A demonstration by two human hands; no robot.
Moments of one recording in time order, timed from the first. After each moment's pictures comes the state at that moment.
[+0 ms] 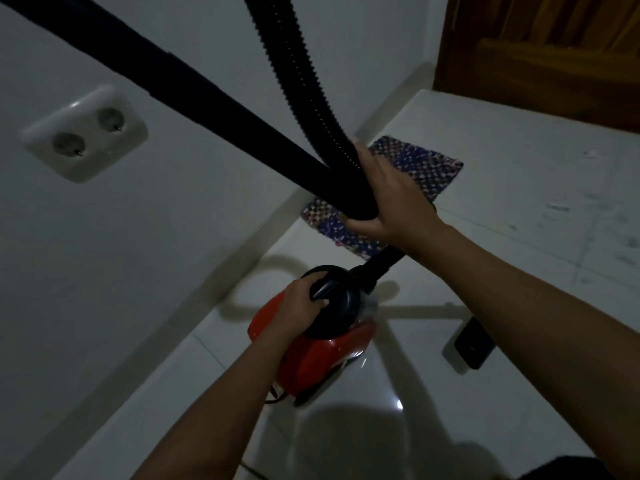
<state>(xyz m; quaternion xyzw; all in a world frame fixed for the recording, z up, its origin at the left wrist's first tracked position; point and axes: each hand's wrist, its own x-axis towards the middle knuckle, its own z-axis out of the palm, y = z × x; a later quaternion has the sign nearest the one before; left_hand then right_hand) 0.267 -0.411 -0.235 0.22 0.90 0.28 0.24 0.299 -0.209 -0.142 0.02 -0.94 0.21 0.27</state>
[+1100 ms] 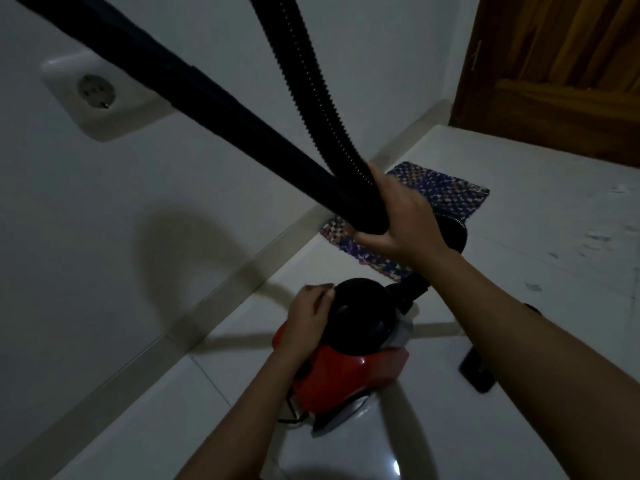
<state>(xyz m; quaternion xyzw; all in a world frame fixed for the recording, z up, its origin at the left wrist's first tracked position) 0.216 -0.471 -0.341 0.22 0.86 0.45 0.10 0.241 -0.280 -0.234 0.03 -0.92 0.18 0.35</state>
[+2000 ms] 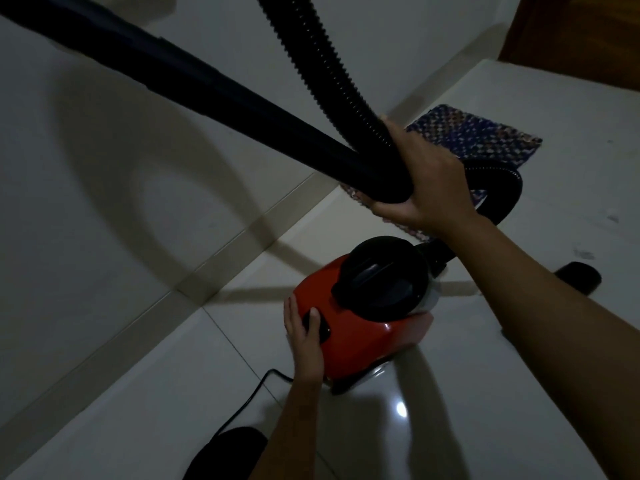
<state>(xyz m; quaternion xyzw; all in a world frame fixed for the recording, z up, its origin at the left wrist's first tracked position) 0.262 -0.517 -0.457 -0.07 0.75 0.65 0.13 0.215 -0.284 -0.277 0.05 -0.92 0.14 0.35</state>
